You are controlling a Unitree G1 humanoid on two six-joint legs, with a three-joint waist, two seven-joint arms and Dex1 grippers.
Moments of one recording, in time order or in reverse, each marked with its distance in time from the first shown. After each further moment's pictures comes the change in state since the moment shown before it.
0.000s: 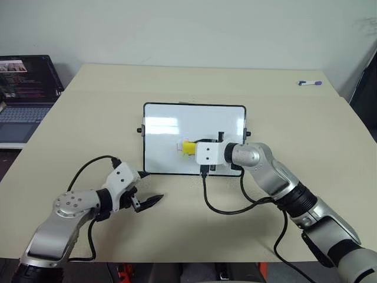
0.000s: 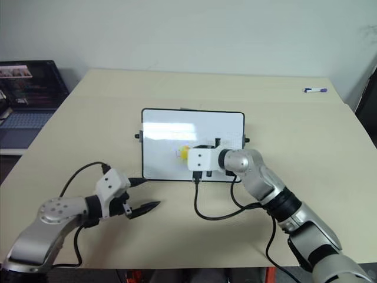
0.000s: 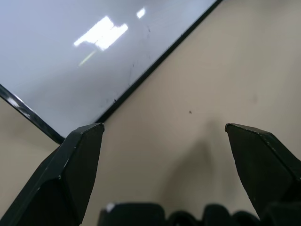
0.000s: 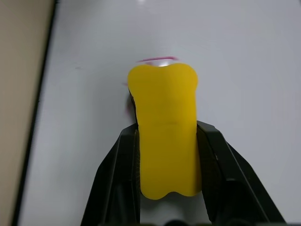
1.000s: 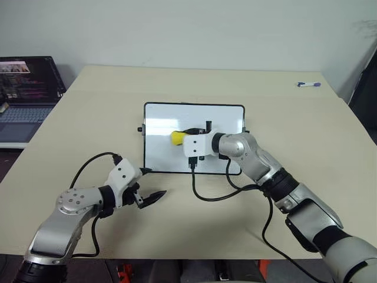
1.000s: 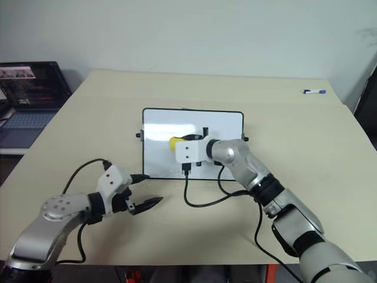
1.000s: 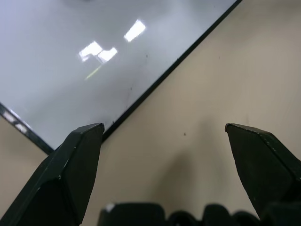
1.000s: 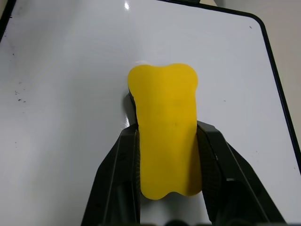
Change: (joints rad) left arm -0.007 -0.018 -0.004 -0.015 -0.016 0.034 0.017; right arm -0.152 0.139 -0.016 0.286 -0.094 -0.179 -0.112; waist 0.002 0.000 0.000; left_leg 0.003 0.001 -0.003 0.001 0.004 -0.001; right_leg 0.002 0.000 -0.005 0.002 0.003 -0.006
